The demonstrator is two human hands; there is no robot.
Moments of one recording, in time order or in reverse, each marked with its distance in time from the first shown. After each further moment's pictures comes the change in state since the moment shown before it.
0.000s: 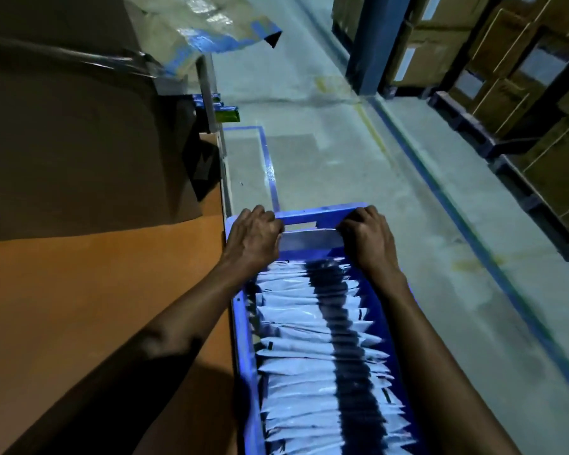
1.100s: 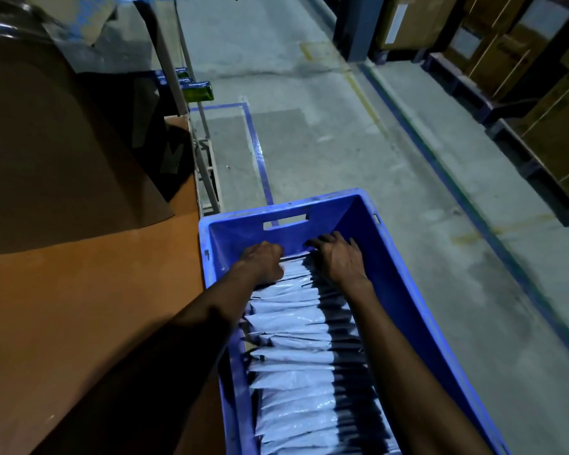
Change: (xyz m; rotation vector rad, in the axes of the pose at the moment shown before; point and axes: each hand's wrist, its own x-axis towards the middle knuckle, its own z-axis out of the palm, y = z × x) left_hand 0.027 0.022 0.092 -0.218 -0.790 -0.237; right_hand -0.026 0.001 0.093 -0.025 -0.538 0.188
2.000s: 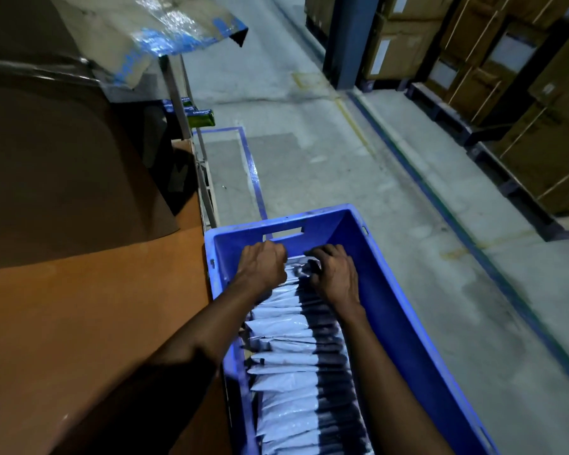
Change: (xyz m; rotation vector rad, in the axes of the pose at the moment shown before) left_hand -0.044 0.019 -0.025 0.103 0.334 0.064; right_hand -0.035 -0.024 -0.013 0.270 0.366 0.088
